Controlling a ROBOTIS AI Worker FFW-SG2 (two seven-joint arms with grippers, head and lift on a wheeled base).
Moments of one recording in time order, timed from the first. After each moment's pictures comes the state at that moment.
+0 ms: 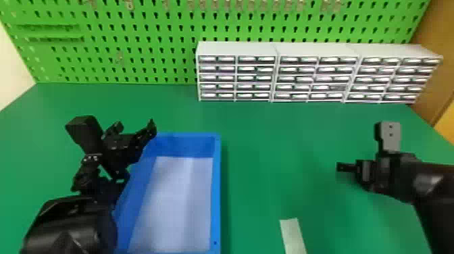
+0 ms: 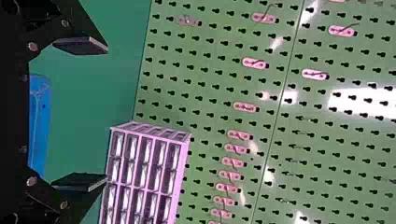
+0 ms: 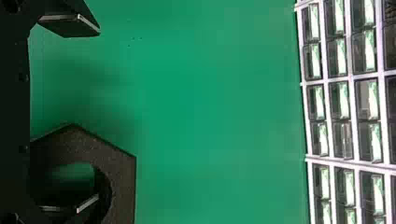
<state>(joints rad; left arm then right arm) -0.07 0.00 0.14 -1.59 0.18 0.12 -0.21 -0.39 -0.20 -0.15 -1.30 -0.07 0.93 0.12</state>
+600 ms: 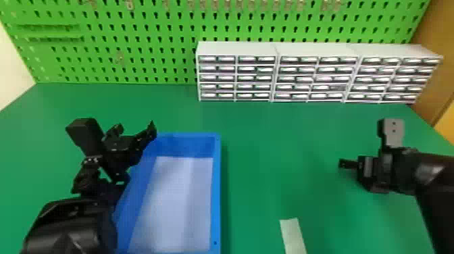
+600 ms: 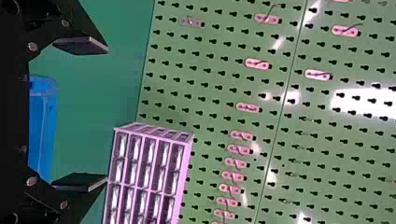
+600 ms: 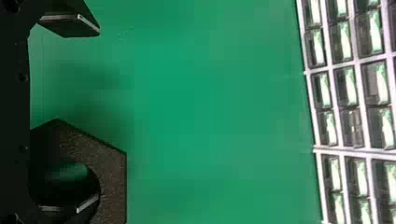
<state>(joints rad) -0.07 0.00 0.14 -1.59 0.18 0.12 -0.21 -0.46 -0.19 -0.18 -1.23 -0.06 0.97 0.12</state>
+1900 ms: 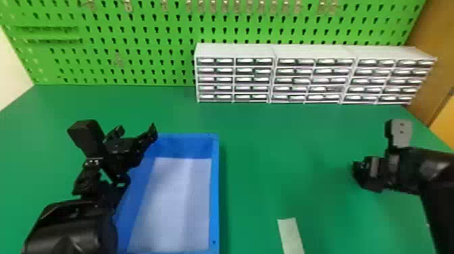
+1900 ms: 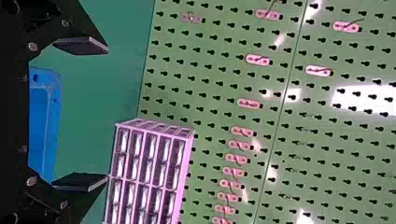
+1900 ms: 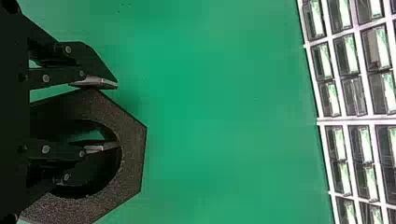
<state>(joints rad) -0.06 0.00 0.13 -1.59 0.18 0.12 -0.21 -0.47 -0.16 -0.24 -1.19 -0.02 1.01 0.12</state>
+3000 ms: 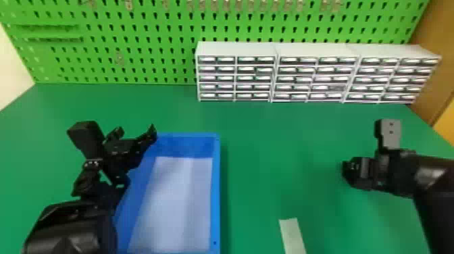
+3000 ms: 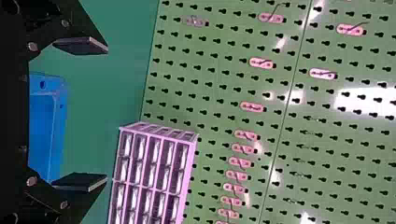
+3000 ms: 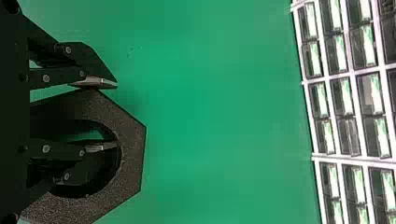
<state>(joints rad) -0.06 0.00 0.14 -1.59 0.17 0.12 -0.21 -0.41 -0.17 -0.18 -1.33 -0.08 1.01 0.12</state>
